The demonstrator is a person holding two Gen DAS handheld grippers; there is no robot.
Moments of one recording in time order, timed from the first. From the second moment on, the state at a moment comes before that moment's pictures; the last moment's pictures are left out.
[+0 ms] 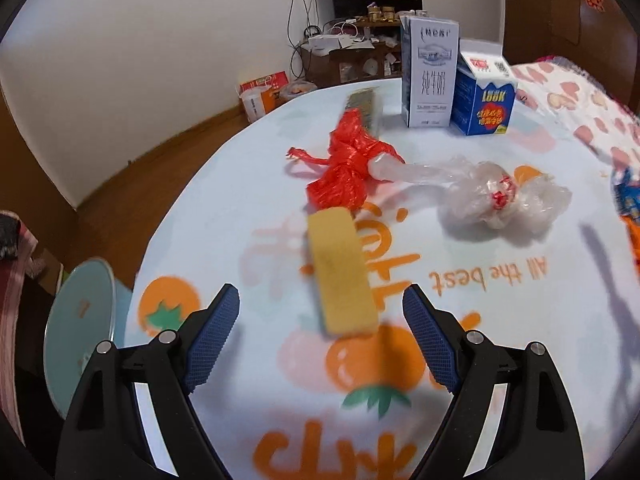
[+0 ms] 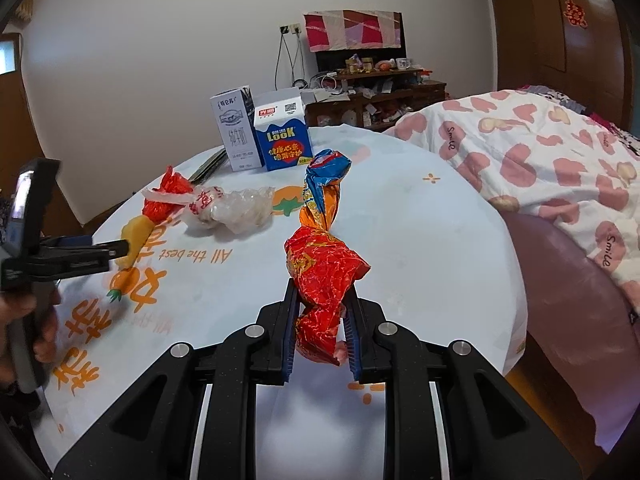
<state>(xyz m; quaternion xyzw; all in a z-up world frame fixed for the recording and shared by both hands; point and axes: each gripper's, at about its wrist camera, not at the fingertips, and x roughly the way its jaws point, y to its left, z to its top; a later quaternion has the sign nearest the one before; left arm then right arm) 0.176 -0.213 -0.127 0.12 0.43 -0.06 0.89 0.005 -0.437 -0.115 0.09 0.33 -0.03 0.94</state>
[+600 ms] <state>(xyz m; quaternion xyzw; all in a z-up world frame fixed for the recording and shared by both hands) 0.136 -0.157 -0.101 0.10 0.40 -0.13 0.90 0.025 -0.361 -0.088 0.04 0.31 0.03 0.95</state>
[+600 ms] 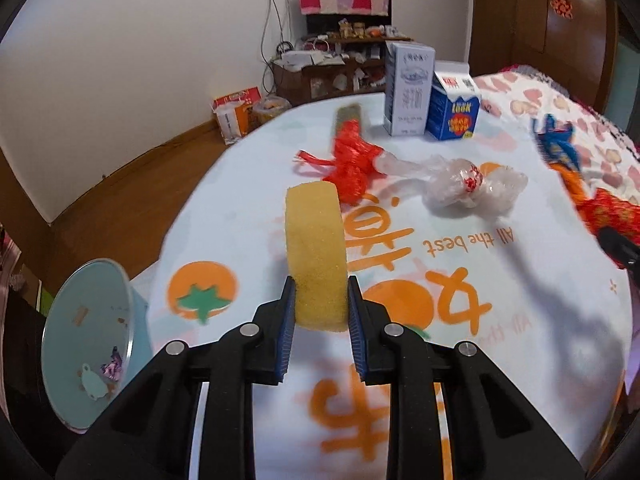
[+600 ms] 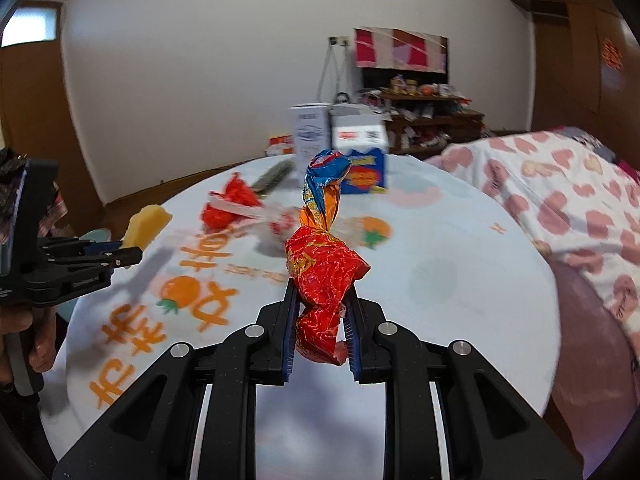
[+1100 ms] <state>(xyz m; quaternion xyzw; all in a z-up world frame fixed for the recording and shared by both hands) 0.110 -0.086 -0.075 0.08 0.34 -0.09 0.93 0.073 -0.260 -0.077 -0.01 0.30 0.10 0.95</state>
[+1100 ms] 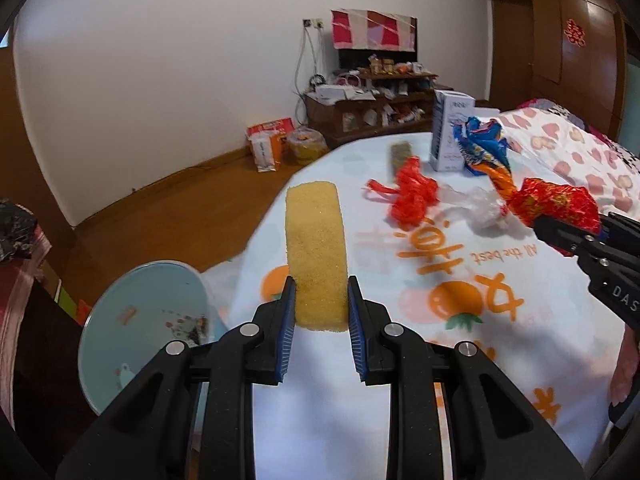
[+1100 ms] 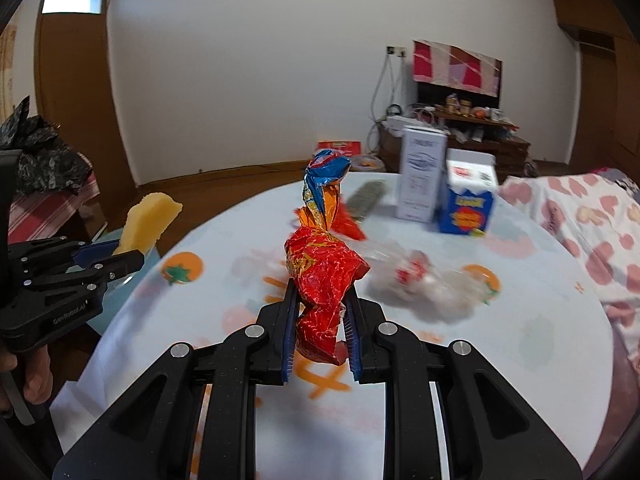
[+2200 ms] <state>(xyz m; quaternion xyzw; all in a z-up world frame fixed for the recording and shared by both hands) 0.097 0.038 -0.067 0.04 0.32 0.01 0.95 0.127 -0.106 -0.084 -0.07 0.29 0.21 0.93</state>
